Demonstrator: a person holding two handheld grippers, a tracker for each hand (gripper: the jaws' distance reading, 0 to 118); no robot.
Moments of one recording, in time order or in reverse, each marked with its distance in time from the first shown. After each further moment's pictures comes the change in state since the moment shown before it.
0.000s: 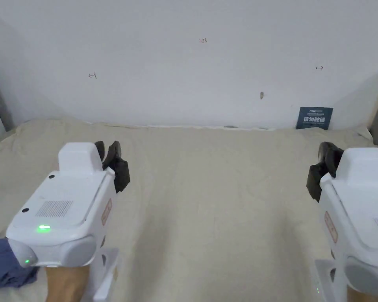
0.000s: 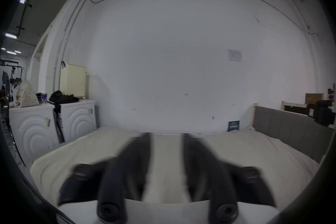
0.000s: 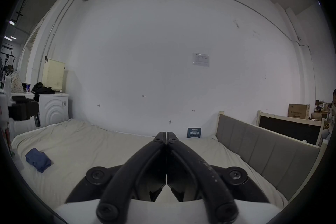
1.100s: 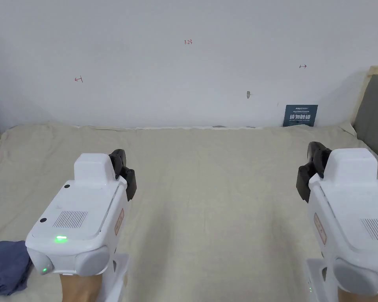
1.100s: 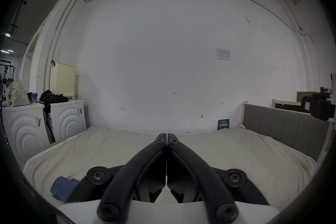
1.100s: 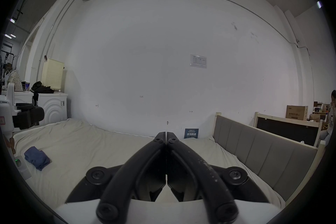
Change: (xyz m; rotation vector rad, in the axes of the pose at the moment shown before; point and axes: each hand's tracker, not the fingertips) left arm 0.031 -0.014 -0.002 0.008 -0.062 -0.026; right arm 0.002 -0.004 0.010 0.007 -0.008 0.007
